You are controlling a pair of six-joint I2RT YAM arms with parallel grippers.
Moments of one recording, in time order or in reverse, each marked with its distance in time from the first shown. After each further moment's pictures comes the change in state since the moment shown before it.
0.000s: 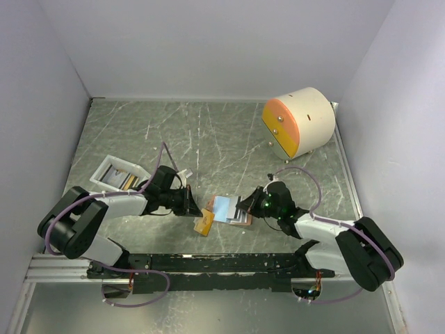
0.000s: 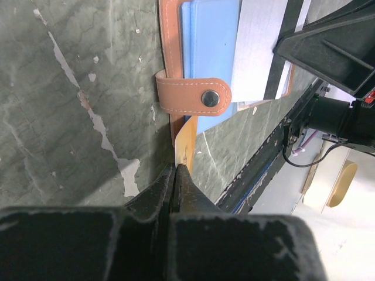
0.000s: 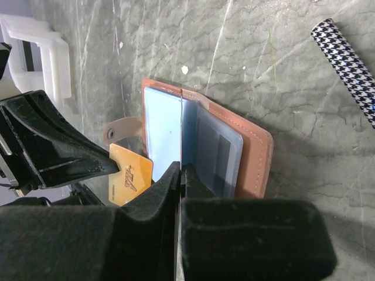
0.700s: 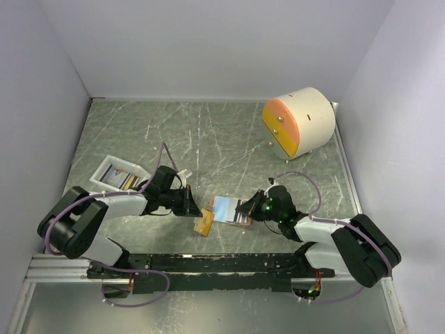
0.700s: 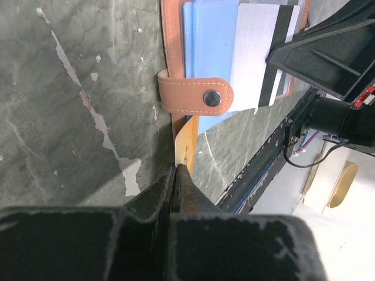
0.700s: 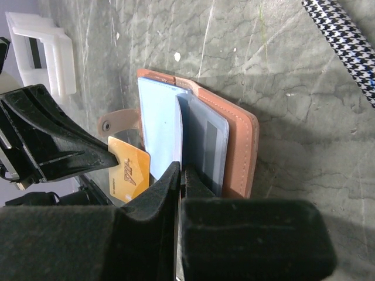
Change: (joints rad) left arm 0.000 0.000 0.000 -0.004 -0.004 0.000; right arm 0.000 0.029 -0.066 0.109 -0.024 0.053
